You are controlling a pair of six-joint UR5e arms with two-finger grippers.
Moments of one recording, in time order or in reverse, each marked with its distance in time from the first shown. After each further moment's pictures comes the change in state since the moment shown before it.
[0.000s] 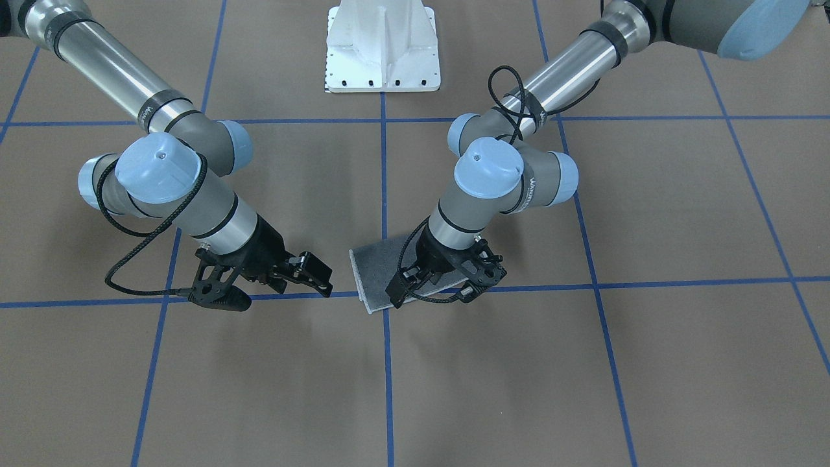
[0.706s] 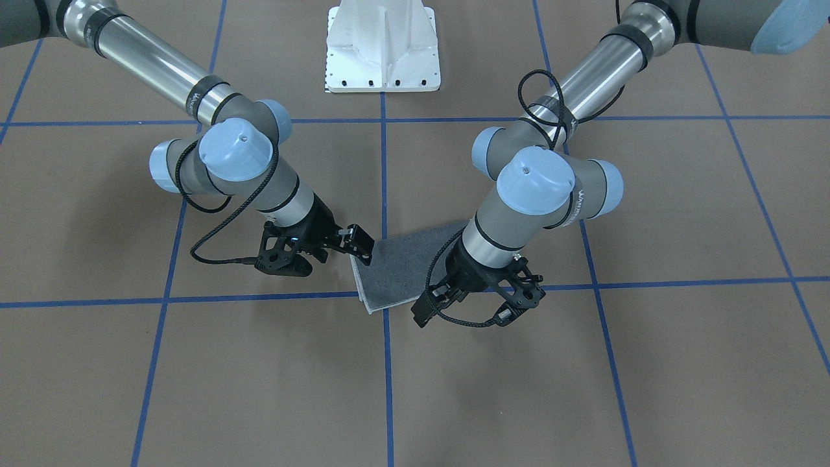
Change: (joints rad) left arm -0.085 0.007 -0.008 0.002 -0.095 0.050; right arm -0.149 0.034 0.005 -0.076 -0.093 0.031
